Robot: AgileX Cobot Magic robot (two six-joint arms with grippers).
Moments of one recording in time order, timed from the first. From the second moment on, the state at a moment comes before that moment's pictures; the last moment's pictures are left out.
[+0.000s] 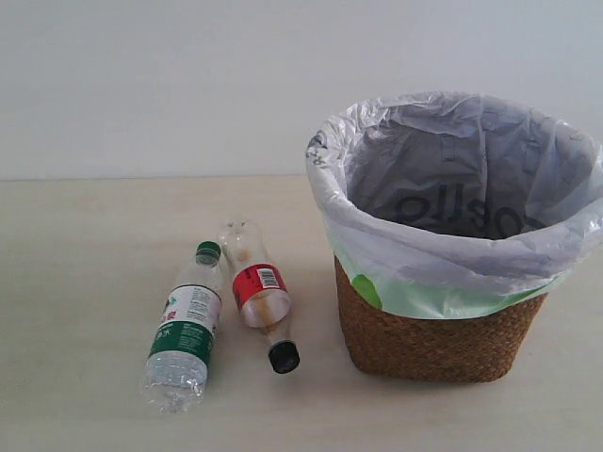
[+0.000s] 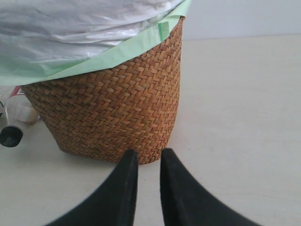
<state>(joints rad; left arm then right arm) -0.10 1.10 -0.78 0.06 0.82 -0.18 0.26 0.01 0.00 0.04 0.35 0.08</state>
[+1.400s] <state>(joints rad) -0.37 1.79 -2.03 -0.80 1.20 0.16 0.26 0.01 0.00 0.04 0.35 0.08</state>
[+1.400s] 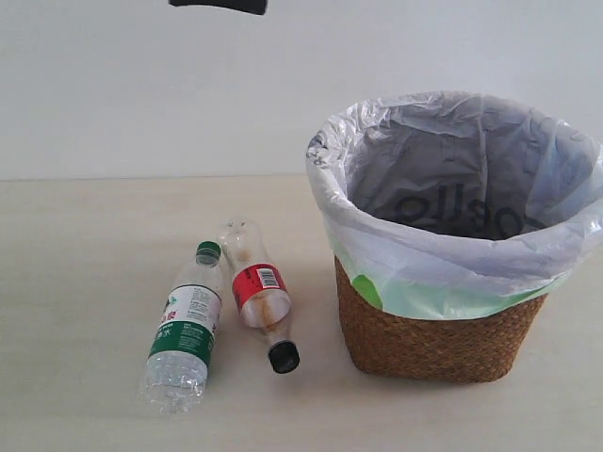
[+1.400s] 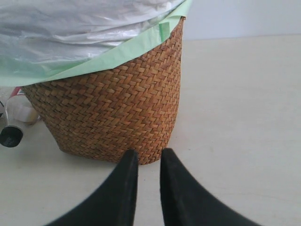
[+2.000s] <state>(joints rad) -0.34 1.60 -1.60 -0.30 1.22 0.14 0.26 0.01 0.00 0.04 0.35 0.08</state>
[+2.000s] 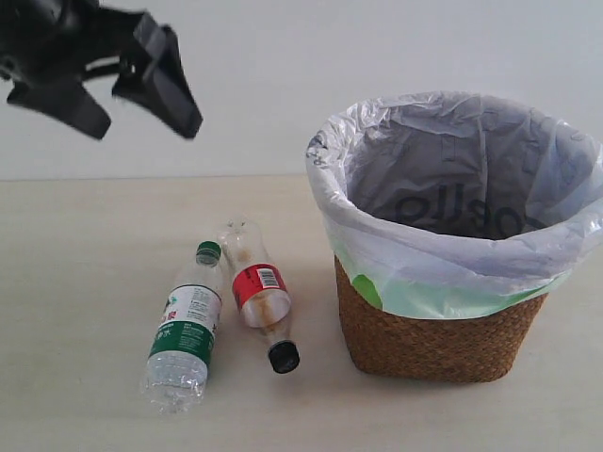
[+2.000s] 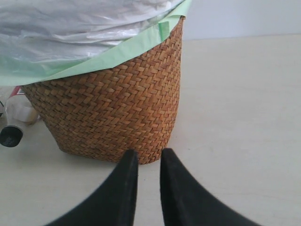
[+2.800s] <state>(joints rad) -0.34 1.74 -1.19 -0.35 0.90 0.05 0.26 0.01 0.00 0.04 0.35 0.08</state>
